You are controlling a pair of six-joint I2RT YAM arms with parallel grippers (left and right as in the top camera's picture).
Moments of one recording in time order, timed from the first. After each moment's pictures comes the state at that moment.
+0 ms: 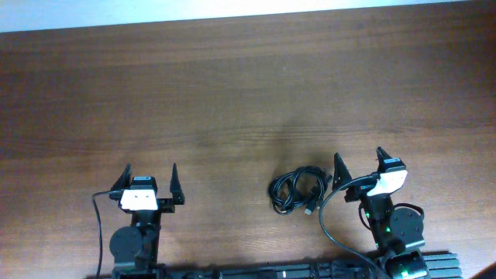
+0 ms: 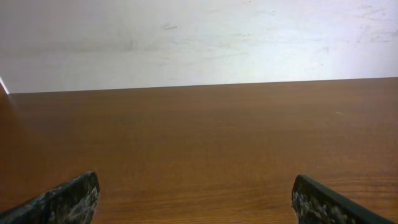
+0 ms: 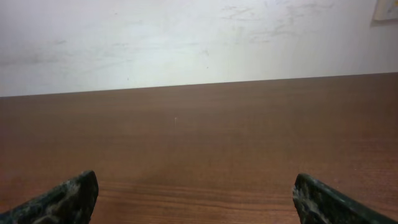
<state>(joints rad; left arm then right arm) -0.01 0.02 0.01 -0.08 0.02 0.04 0.18 0.01 0.01 -0.07 0.05 0.14</state>
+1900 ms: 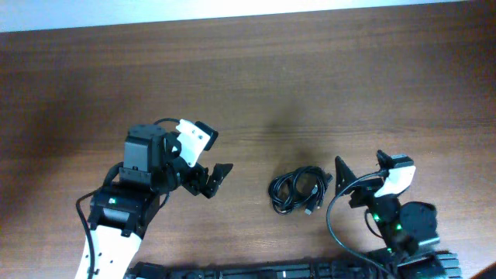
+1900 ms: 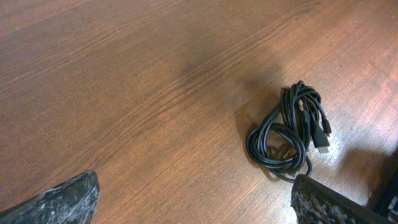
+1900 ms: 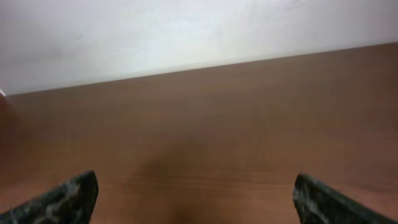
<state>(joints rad) -0.26 1.00 0.87 -0.67 0.44 0.24 0.18 0.12 0.27 -0.37 -0.02 0.23</state>
